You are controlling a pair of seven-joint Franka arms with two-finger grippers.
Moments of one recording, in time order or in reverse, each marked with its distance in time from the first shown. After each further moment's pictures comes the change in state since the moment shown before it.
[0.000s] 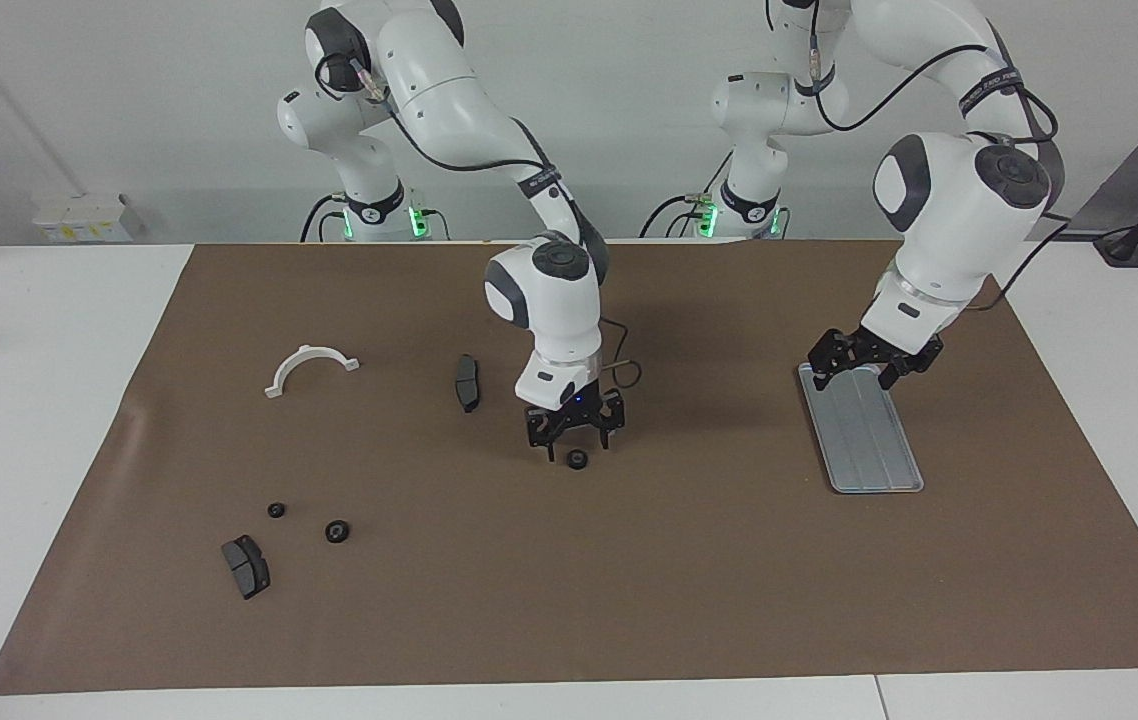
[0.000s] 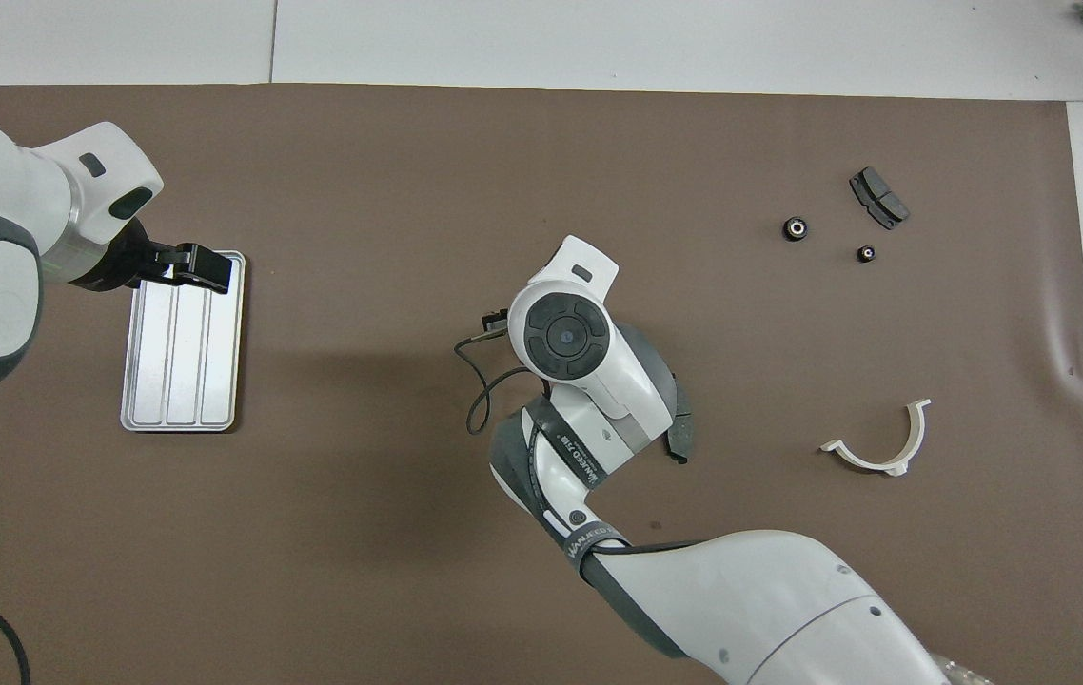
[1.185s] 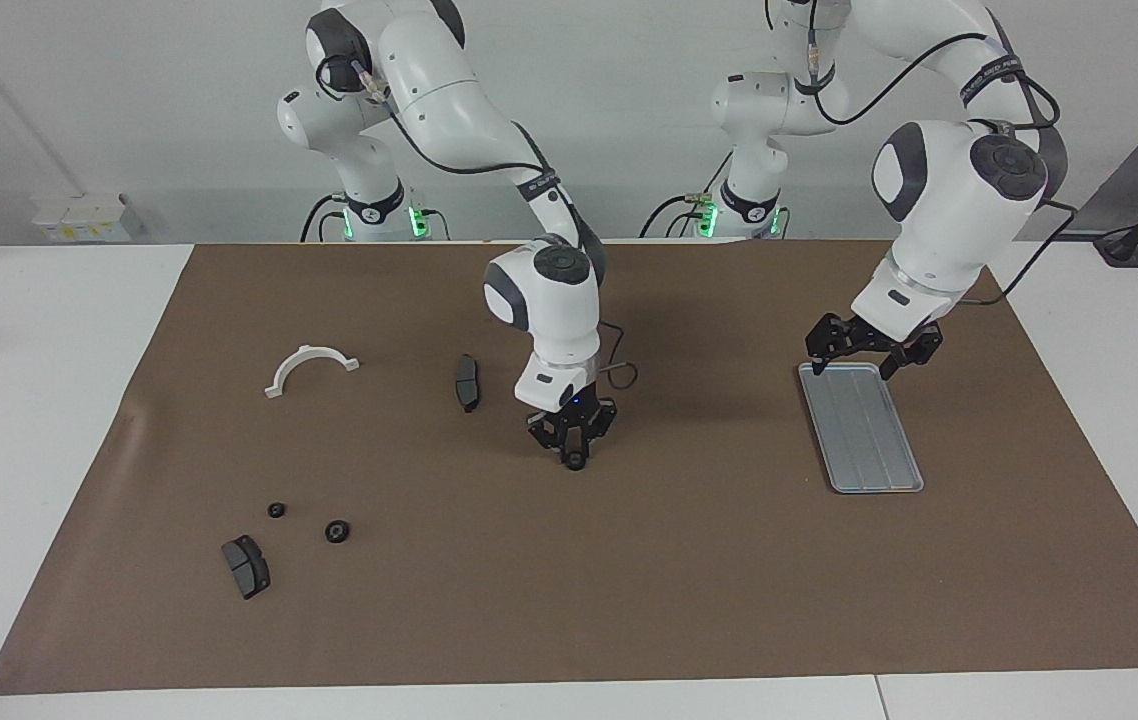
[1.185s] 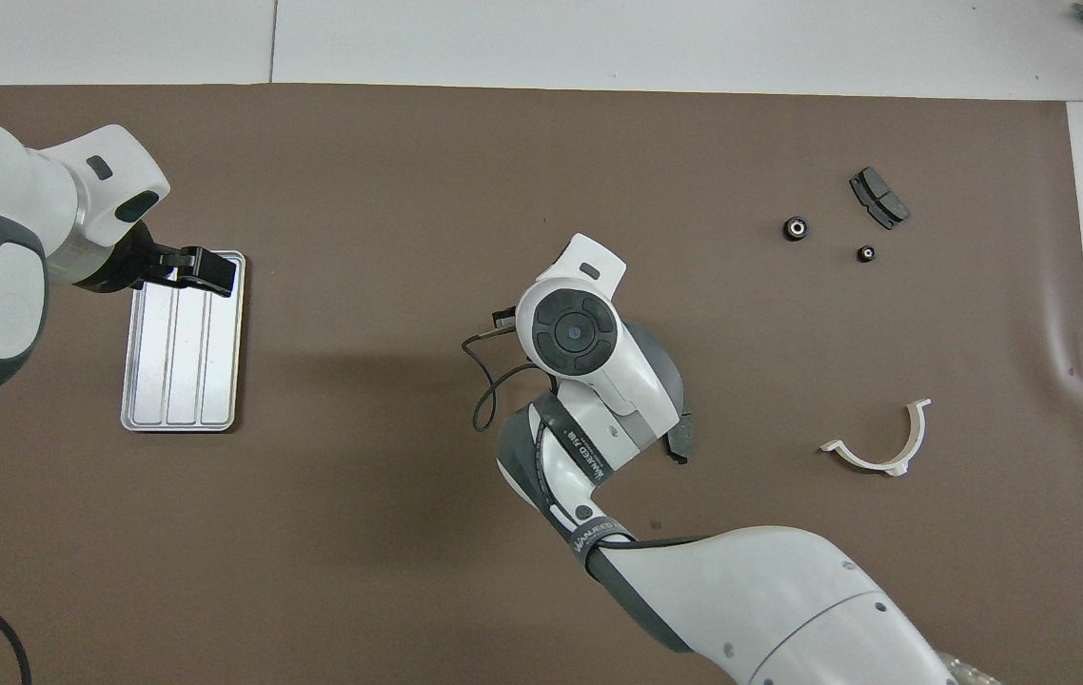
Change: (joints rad) left arm 0.000 0.000 -0.004 0.000 0.003 -0.004 0.005; right arm -0.009 0.000 -0.009 -0.004 0.000 0.000 0.000
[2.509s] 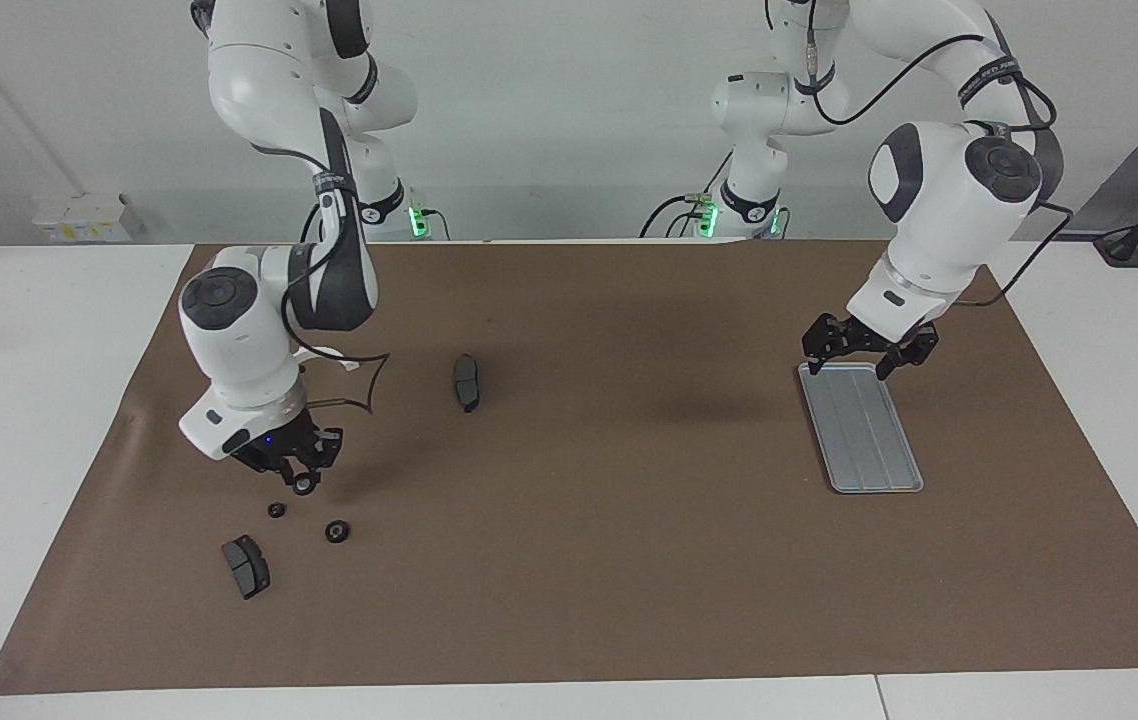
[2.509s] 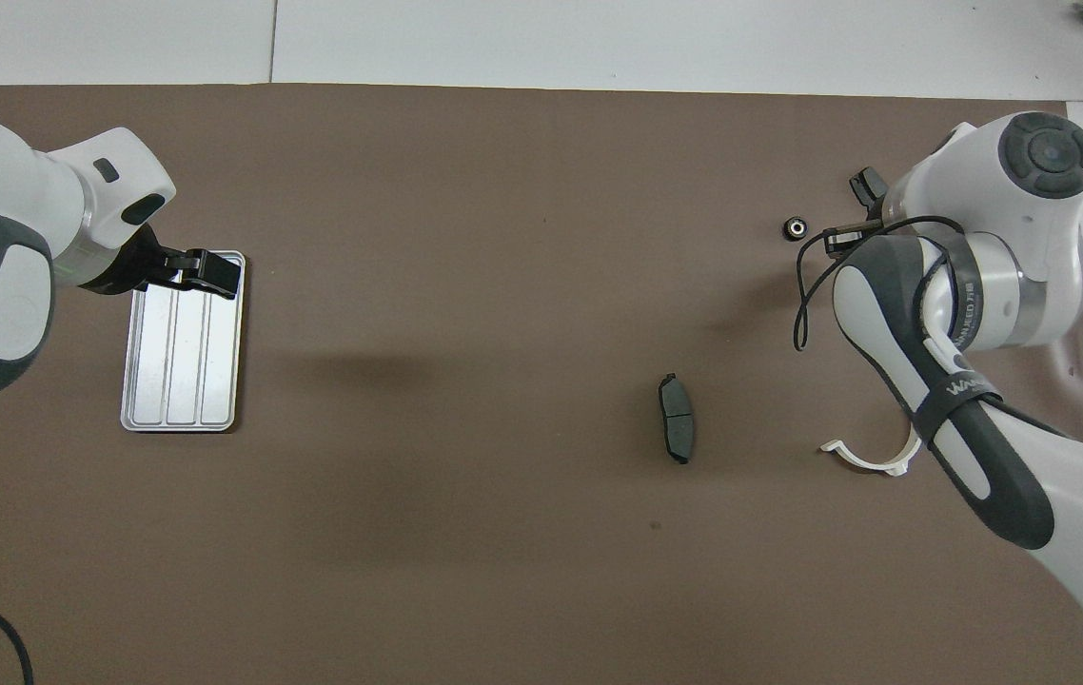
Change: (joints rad) left arm -0.001 0.000 -0.005 -0.005 0.000 0.000 0.000; right arm -0.549 -0.177 -0.014 -0.045 0.035 -0.307 -0.484
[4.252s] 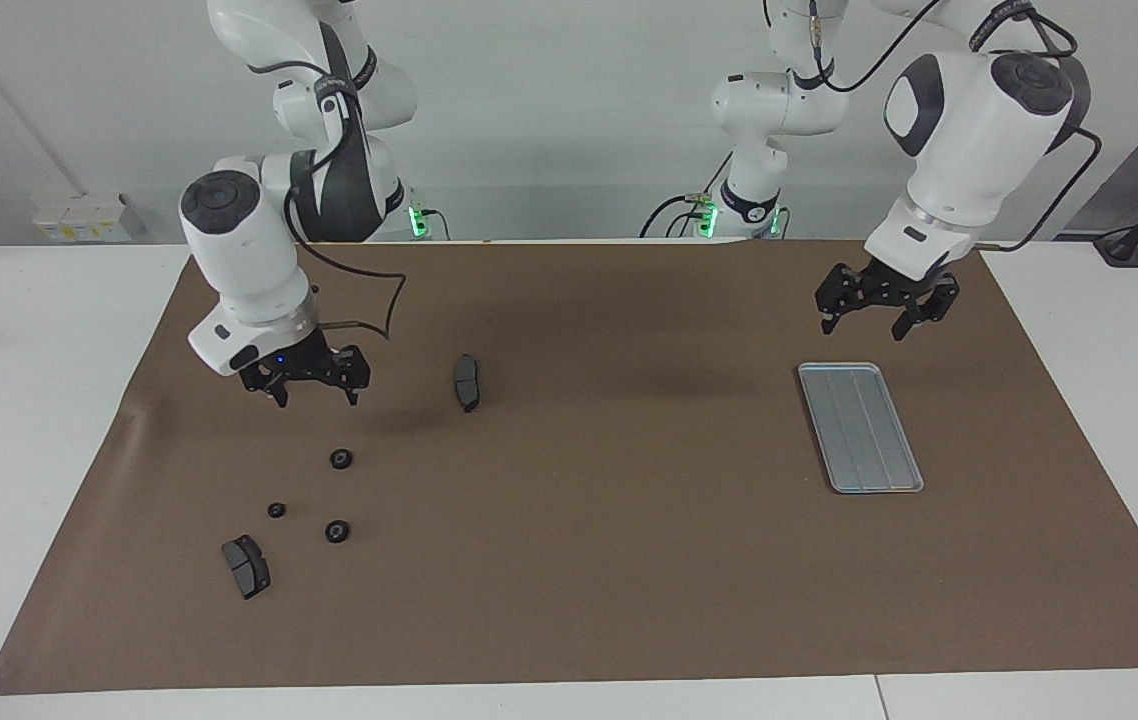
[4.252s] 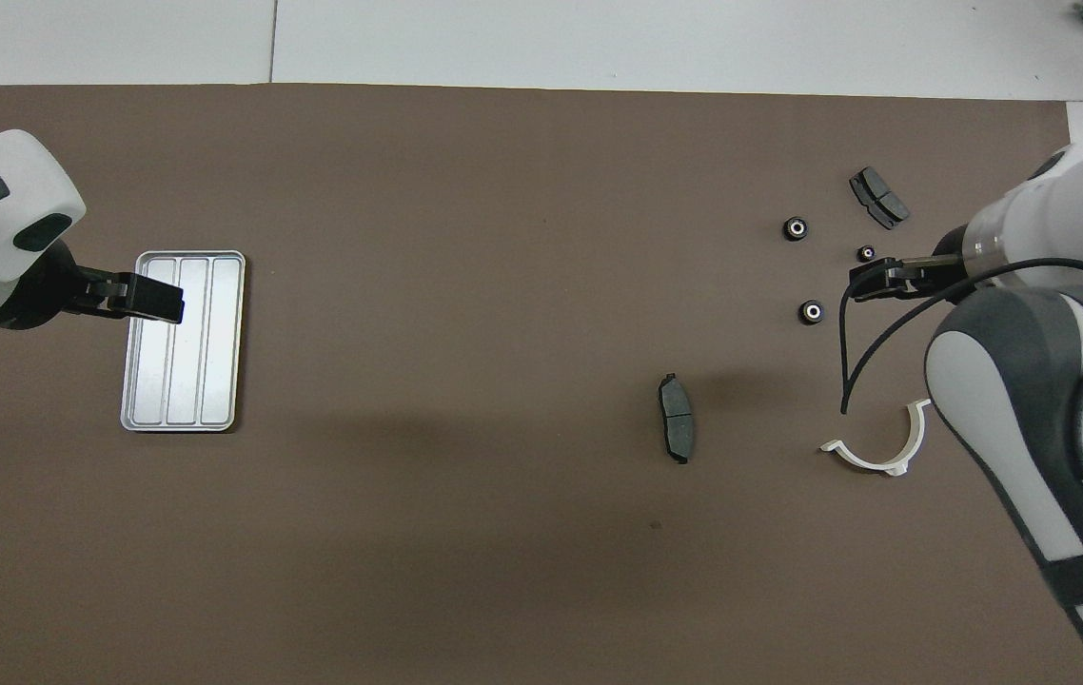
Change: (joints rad) left arm 0.000 -0.179 0.006 0.006 0.000 -0.157 0.002; right arm 0.049 -0.354 0.008 -0.094 0.010 -0.267 0.122
